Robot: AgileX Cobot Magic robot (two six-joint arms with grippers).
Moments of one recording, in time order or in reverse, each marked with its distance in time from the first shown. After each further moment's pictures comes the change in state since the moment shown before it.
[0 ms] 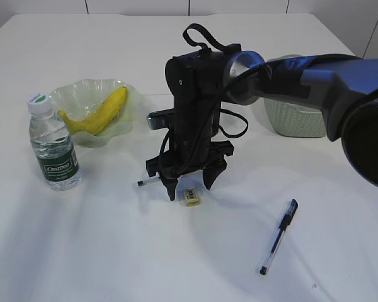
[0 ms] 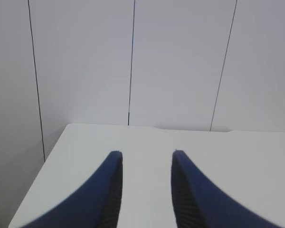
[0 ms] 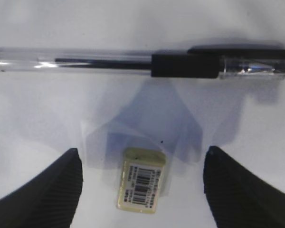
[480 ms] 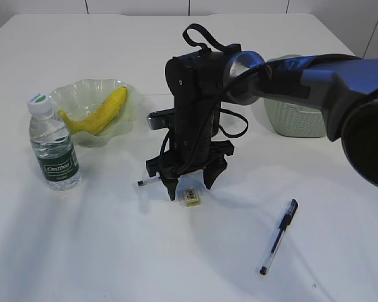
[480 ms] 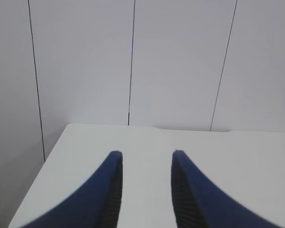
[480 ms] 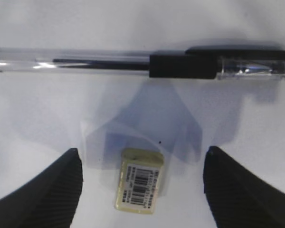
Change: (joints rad) left arm 0.000 0.000 0.000 0.000 0.000 0.000; right arm 0.000 0.000 0.000 -0.004 0.000 0.000
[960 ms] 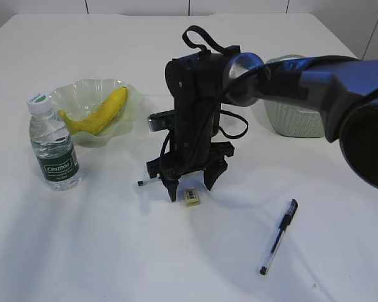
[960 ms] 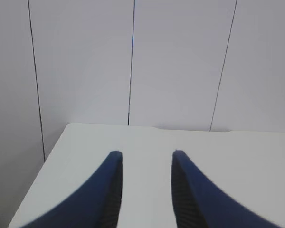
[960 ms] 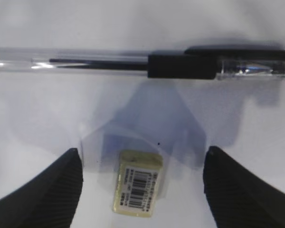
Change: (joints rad) left arm 0.000 0.000 0.000 0.000 0.000 0.000; right arm 0.000 0.009 0.000 -0.003 0.000 0.000
